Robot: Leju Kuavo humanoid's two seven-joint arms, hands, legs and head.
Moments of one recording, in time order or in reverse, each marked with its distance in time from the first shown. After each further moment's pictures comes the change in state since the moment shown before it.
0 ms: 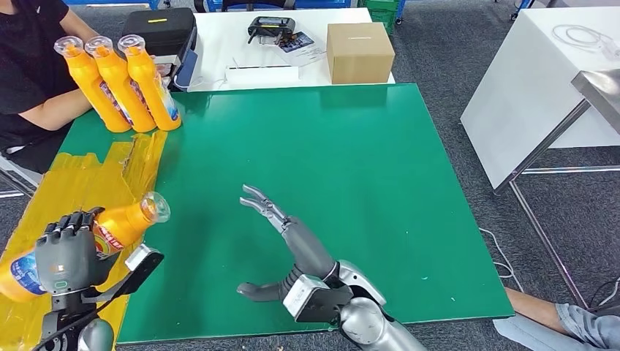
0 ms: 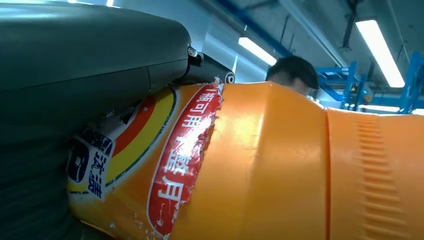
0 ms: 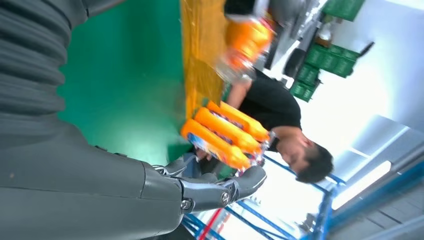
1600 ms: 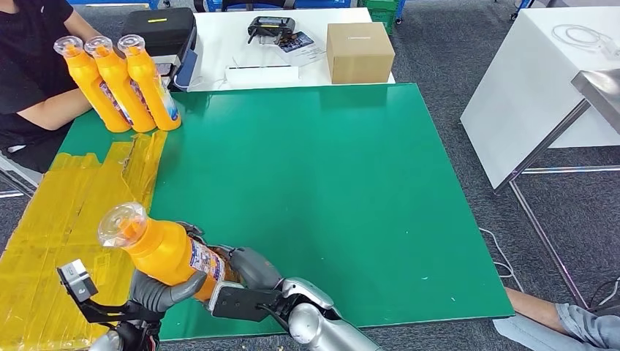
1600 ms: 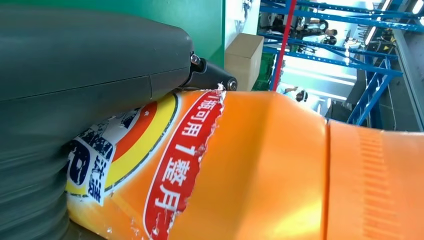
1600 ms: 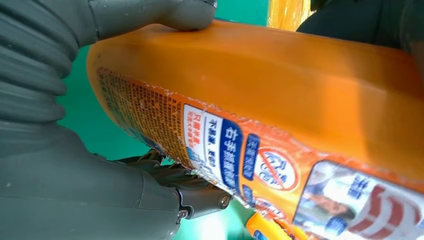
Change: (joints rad) left arm 0.088 -0.079 -0.279 -0.105 1.639 -1.034 -0.097; right arm -0.125 0.218 0.122 0.595 0.155 0.024 0.063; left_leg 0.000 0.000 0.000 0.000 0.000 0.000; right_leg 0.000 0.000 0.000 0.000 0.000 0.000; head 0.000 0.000
